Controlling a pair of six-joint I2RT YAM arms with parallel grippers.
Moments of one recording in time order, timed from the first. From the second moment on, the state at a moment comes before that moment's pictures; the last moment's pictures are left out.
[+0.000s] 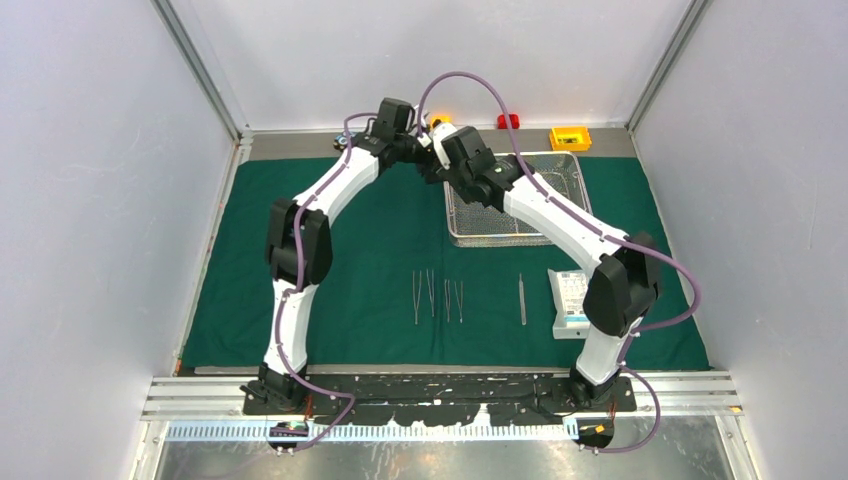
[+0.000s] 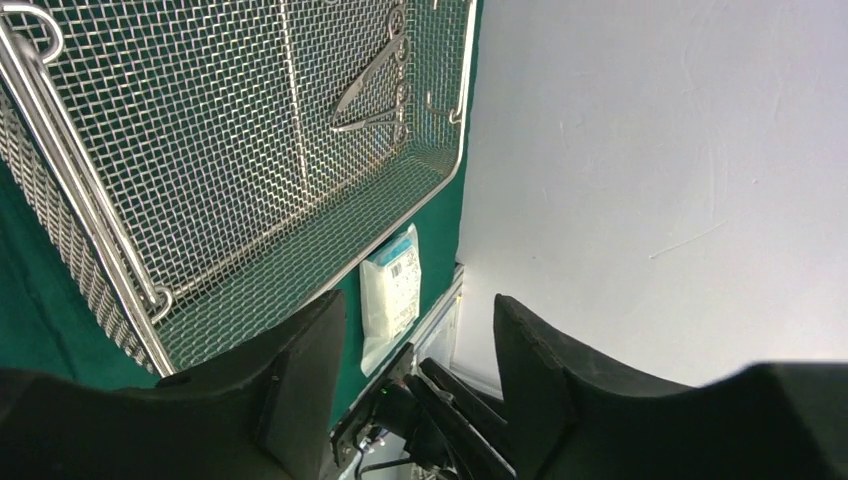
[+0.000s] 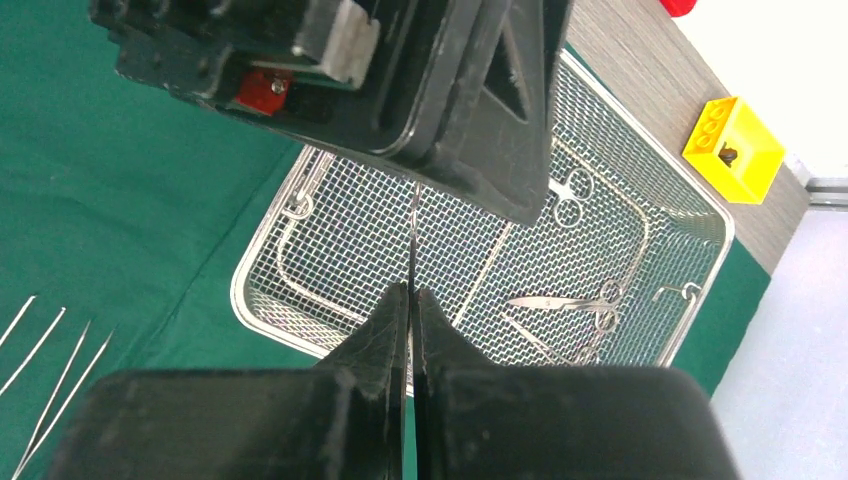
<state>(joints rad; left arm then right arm) -0.44 2.21 2.00 -0.41 0.70 -1.01 0.64 1.77 1.64 -0.66 0.33 -0.21</state>
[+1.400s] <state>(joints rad) -0.44 2.21 1.89 -0.28 0.76 -1.04 0.76 1.89 1.65 -0.60 0.63 -0.35</state>
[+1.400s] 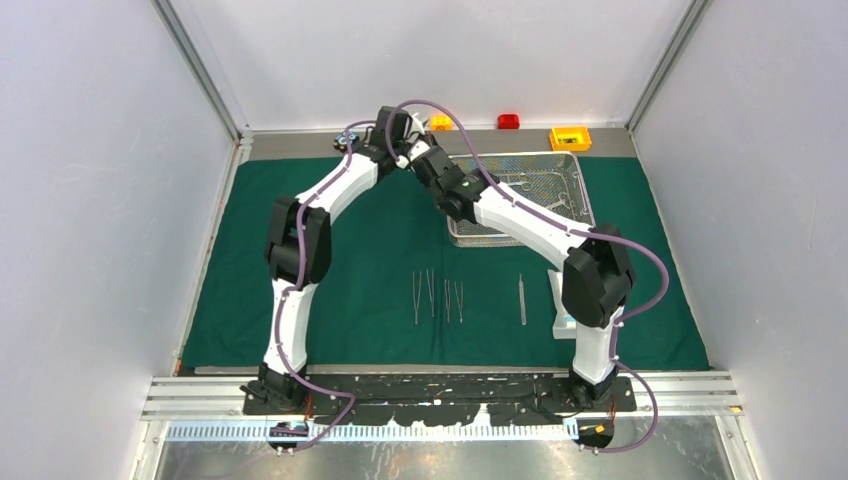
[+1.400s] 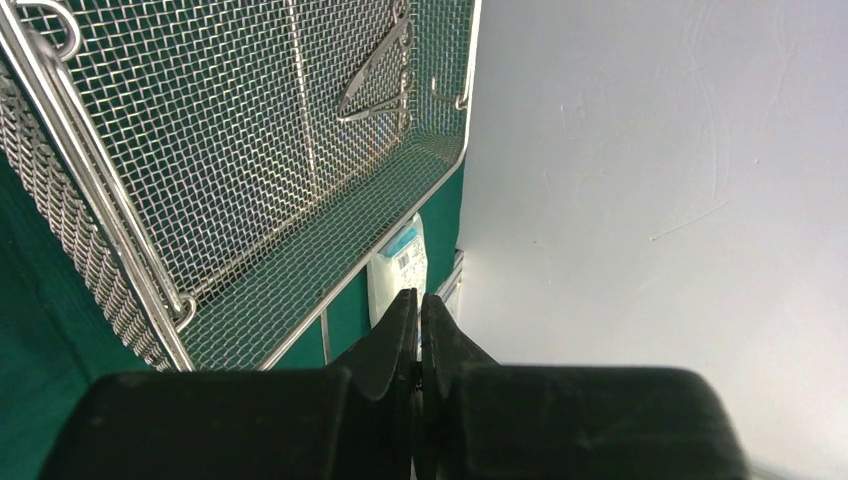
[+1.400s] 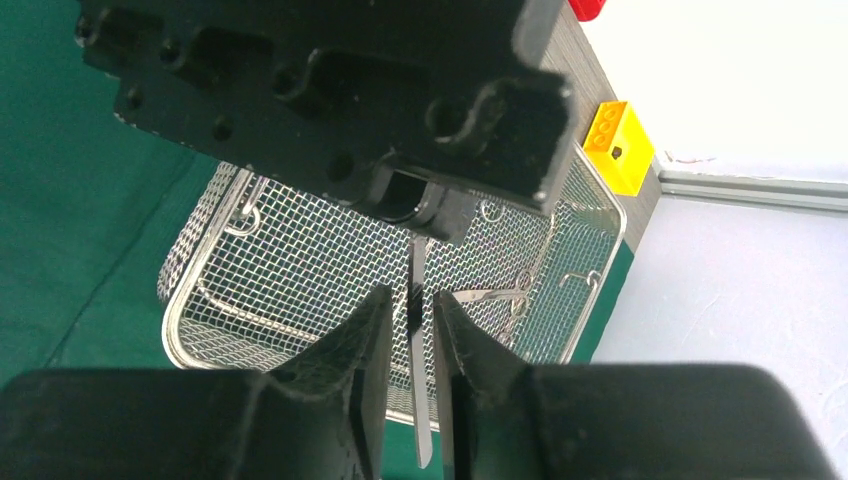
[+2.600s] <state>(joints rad) -0.64 2.22 1.82 -0.21 1.02 -0.48 0.26 1.43 1.47 -0.76 -0.14 -0.09</state>
